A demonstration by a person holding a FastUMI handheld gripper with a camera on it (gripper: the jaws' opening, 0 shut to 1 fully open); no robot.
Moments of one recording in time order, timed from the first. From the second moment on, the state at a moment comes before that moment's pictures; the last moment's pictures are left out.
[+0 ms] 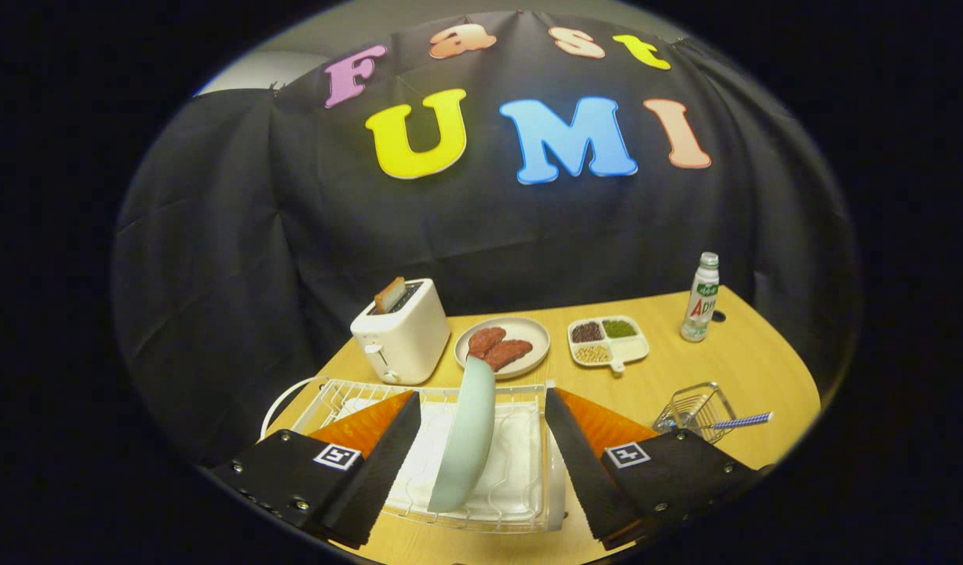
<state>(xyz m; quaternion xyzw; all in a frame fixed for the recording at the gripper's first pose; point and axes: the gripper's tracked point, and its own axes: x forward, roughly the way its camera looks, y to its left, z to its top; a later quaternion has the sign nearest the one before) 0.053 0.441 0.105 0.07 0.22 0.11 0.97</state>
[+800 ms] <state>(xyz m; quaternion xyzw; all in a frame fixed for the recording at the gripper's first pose) 0.088 0.463 0.017 0.01 0.44 0.04 0.90</state>
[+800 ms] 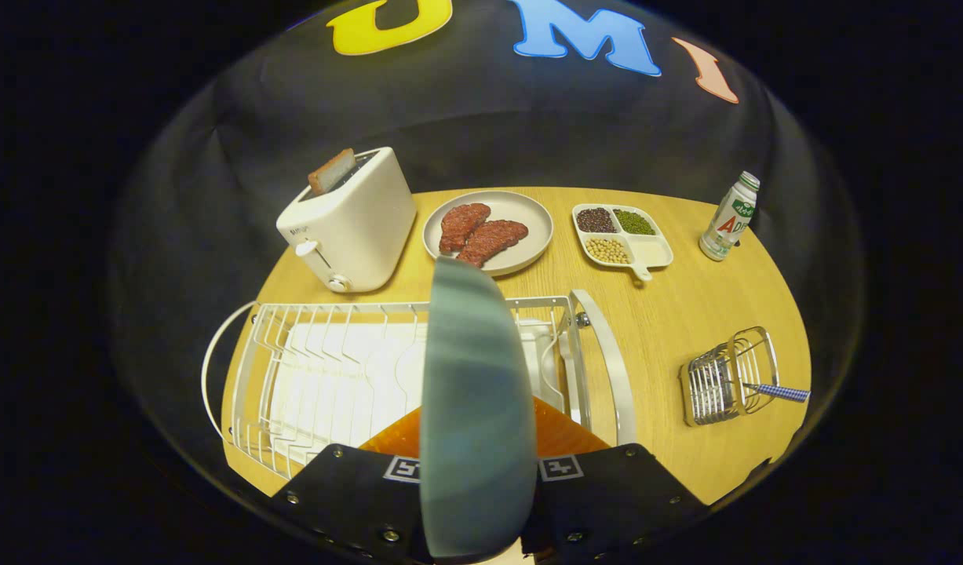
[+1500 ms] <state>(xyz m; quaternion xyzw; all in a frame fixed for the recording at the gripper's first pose) 0.091 0.490 0.070 -0.22 0.39 -0.05 0.89</state>
